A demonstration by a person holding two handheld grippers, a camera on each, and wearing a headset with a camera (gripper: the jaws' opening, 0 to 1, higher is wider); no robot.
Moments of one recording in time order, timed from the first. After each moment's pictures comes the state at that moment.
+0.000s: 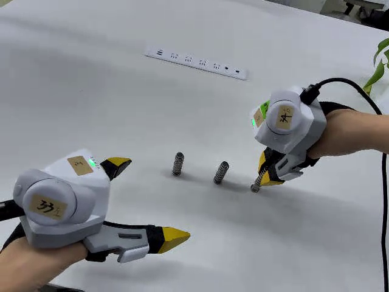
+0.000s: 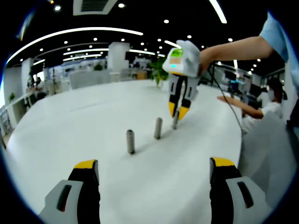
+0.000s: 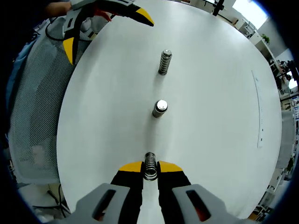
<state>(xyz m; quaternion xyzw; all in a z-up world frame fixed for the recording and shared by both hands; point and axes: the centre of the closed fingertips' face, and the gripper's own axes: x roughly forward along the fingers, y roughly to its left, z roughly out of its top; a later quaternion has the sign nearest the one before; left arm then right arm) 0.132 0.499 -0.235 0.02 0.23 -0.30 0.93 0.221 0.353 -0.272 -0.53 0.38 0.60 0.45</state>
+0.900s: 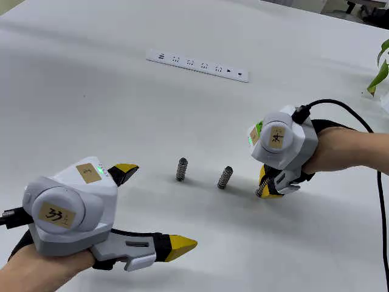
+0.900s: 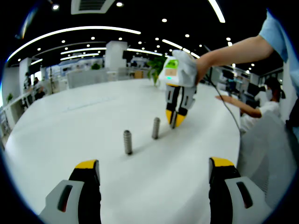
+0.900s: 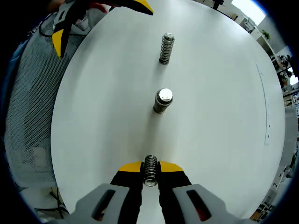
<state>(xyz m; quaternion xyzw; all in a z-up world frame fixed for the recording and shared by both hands) 0.135 0.494 -0.236 0.03 0.23 -0.31 0.92 0.226 0.348 -0.300 -0.53 0.40 0.59 0.45</state>
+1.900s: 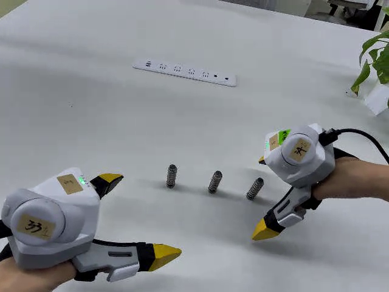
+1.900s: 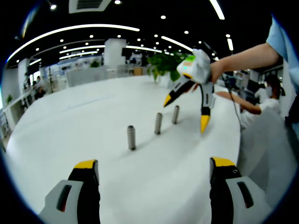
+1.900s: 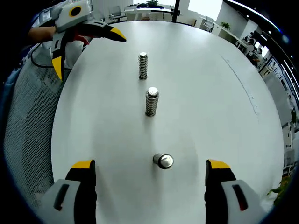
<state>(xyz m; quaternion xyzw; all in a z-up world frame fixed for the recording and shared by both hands) 0.131 0.504 -0.241 0.04 0.25 -0.31 0.92 0.214 0.342 -0.291 -0.38 0.38 0.57 0.62</state>
